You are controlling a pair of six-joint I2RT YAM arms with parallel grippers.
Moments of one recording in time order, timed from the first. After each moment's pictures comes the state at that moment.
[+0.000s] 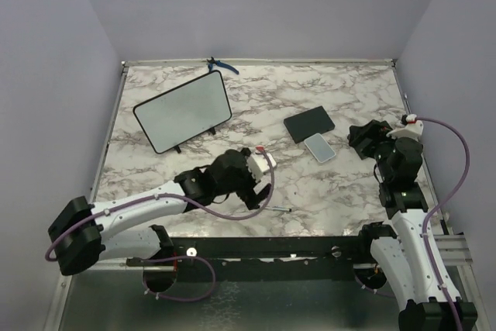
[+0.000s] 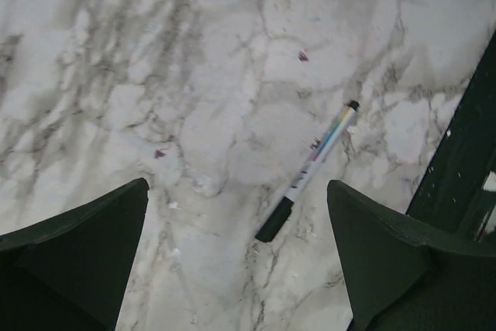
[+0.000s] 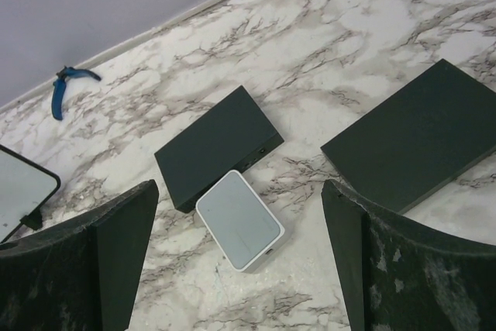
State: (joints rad) left arm -0.94 1.08 0.69 -0.12 0.07 0.04; right arm -0.01 0.63 0.51 -0.06 0.02 0.41
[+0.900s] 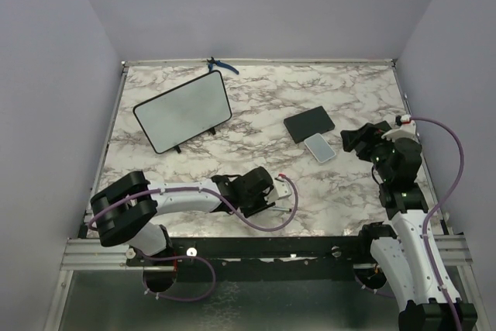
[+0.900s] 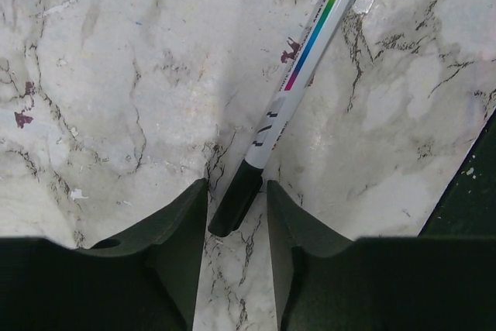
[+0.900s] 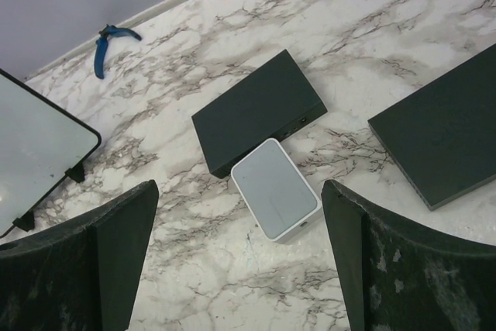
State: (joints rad) left arm -1.11 1.48 0.72 -0.23 0.03 0.16; right arm -0.01 0.62 0.51 -0.11 -0.13 0.44
